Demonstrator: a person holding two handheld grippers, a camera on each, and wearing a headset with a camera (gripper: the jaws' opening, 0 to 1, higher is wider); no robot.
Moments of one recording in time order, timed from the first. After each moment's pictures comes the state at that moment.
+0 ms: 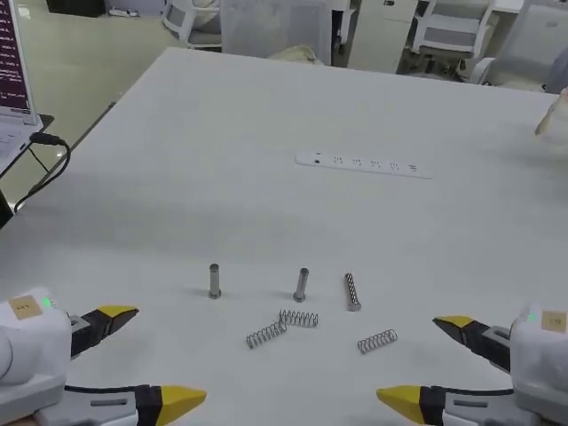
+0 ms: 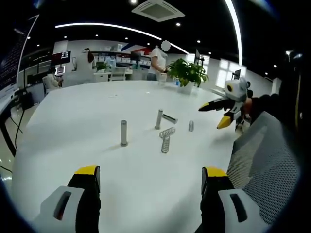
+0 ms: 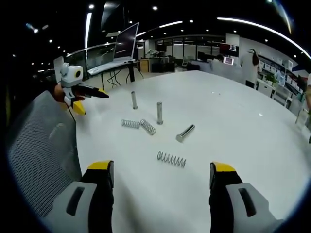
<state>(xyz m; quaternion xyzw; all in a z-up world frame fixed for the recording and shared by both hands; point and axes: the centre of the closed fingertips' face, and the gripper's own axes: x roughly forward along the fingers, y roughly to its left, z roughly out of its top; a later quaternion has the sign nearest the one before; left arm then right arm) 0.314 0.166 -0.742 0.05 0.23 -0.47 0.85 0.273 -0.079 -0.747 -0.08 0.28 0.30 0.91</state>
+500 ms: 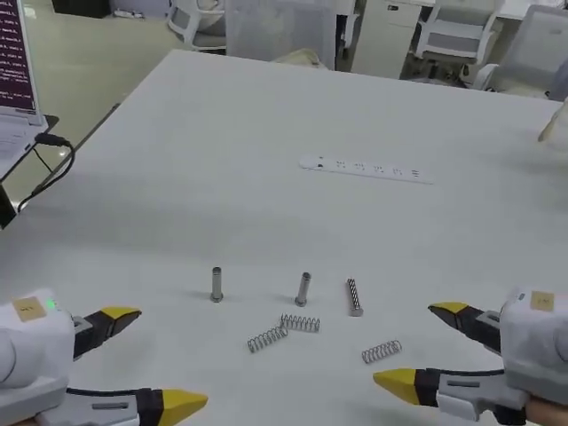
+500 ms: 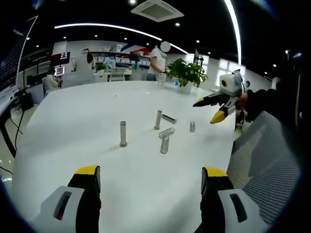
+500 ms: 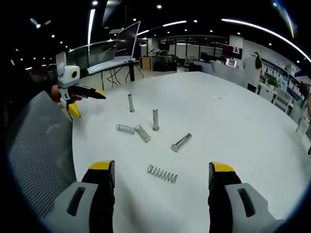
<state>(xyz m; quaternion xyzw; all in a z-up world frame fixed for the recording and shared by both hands) 0.314 0.165 -0.741 0.05 0.23 -0.47 0.85 0.298 -0.077 -0.739 -0.10 0.28 0.30 0.90</state>
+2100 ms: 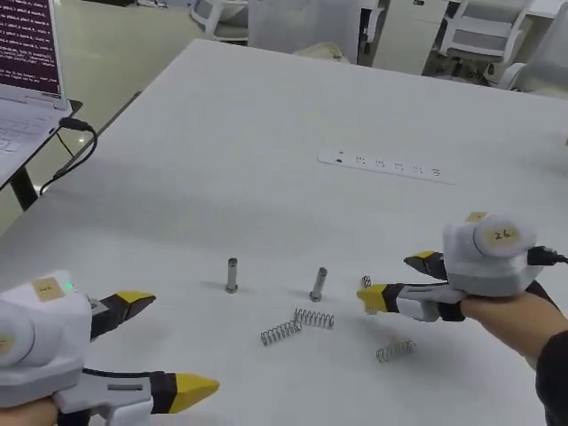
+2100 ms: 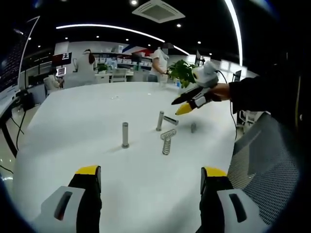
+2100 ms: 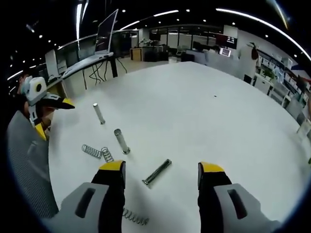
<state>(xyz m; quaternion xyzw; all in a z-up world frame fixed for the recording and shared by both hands) 0.316 0.166 -0.740 0.05 0.23 -0.46 0.86 0.394 -0.072 -0.750 -0.10 0.33 0.26 0.90</state>
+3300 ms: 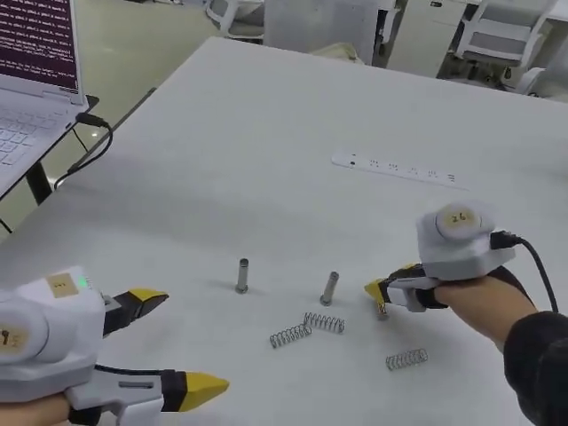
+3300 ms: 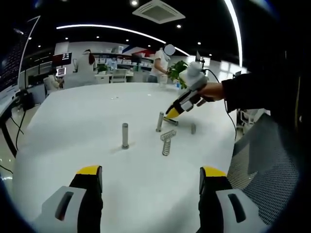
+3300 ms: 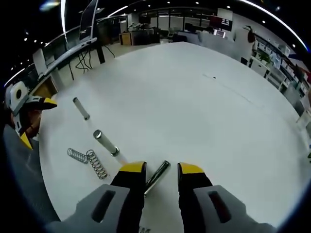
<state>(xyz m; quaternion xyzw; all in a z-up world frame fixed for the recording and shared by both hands) 0.317 0.165 -0.738 0.05 0.23 -0.46 0.86 0.412 -0.068 -0.781 -0.10 0.41 0.22 0.88</state>
